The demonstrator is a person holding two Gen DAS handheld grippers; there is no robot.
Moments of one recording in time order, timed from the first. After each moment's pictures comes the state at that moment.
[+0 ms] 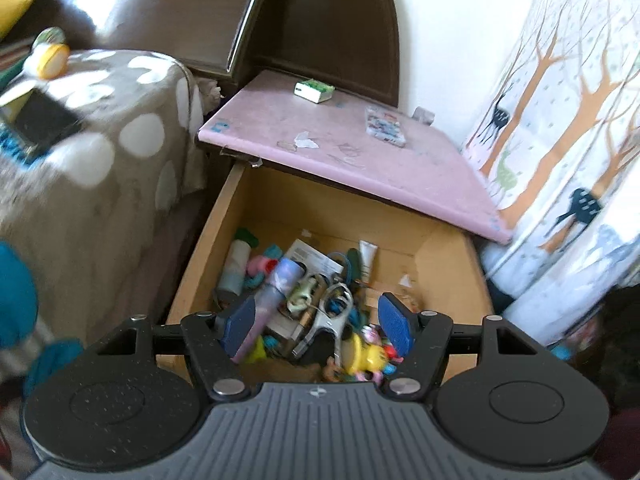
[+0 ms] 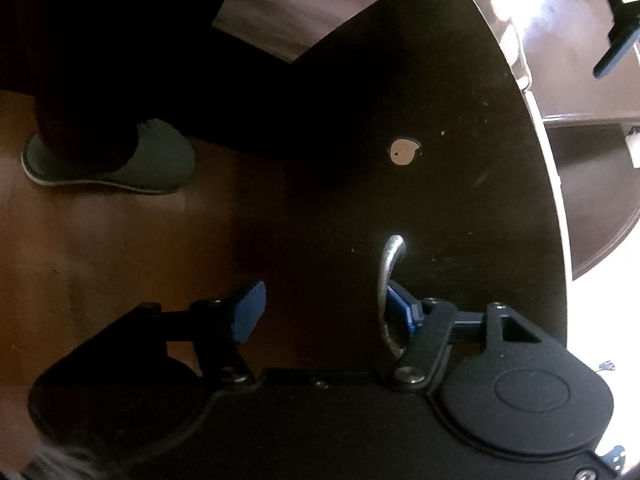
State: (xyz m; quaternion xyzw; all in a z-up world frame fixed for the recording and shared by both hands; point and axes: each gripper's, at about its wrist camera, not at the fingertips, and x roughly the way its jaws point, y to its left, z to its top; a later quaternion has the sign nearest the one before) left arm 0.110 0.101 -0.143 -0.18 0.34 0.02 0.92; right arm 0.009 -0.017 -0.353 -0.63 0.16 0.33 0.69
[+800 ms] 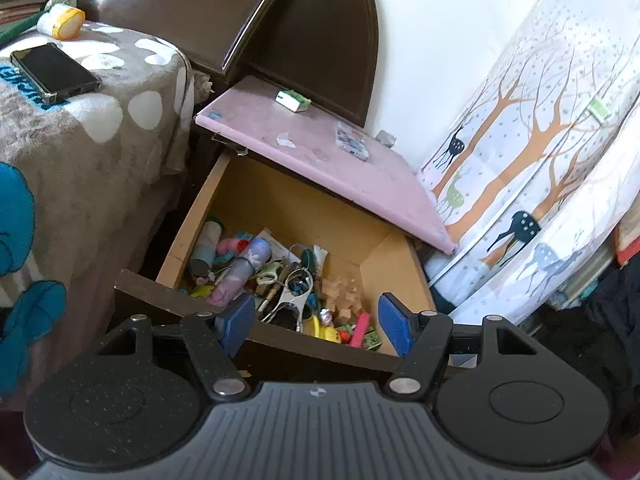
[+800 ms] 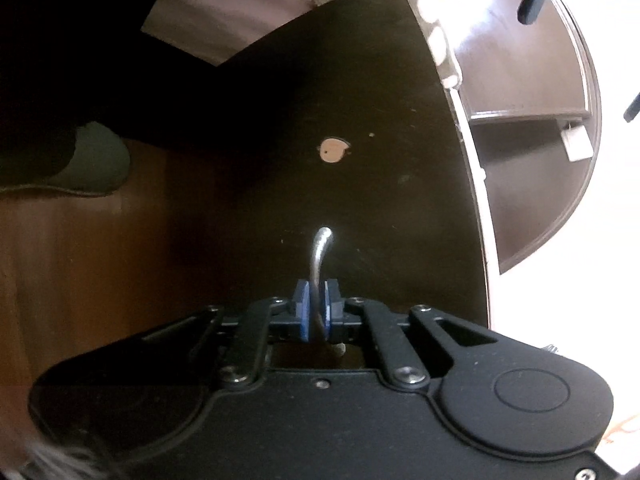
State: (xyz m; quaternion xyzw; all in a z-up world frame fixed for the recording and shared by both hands) left arm 0.055 0.123 -0.158 -0.26 0.30 -0.04 0.92; right arm 0.012 -0.020 -0.331 -0.62 0.11 0.26 0.73
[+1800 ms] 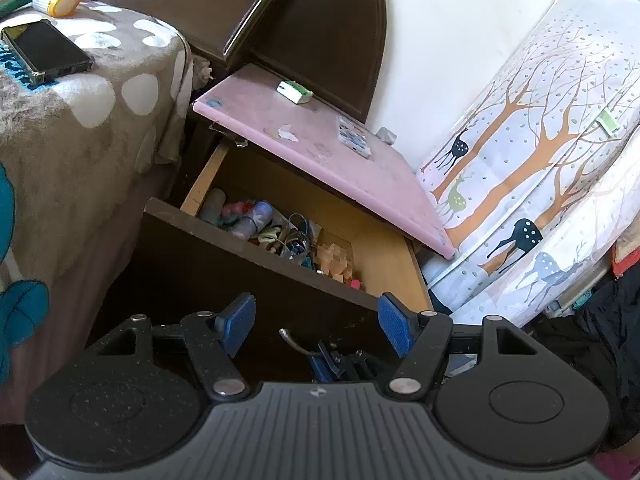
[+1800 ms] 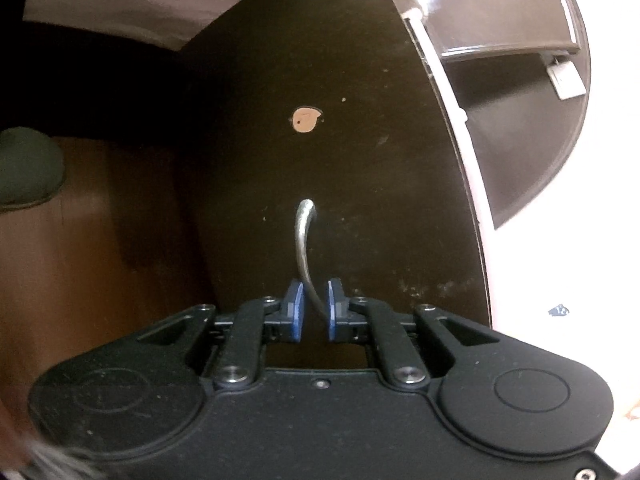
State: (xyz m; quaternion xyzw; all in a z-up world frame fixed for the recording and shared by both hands) left arm 0.075 0.133 -0.171 -0.28 0.31 -0.05 0.91; right arm 0.098 -0.007 -0.327 -0.60 0.15 0.21 0.76
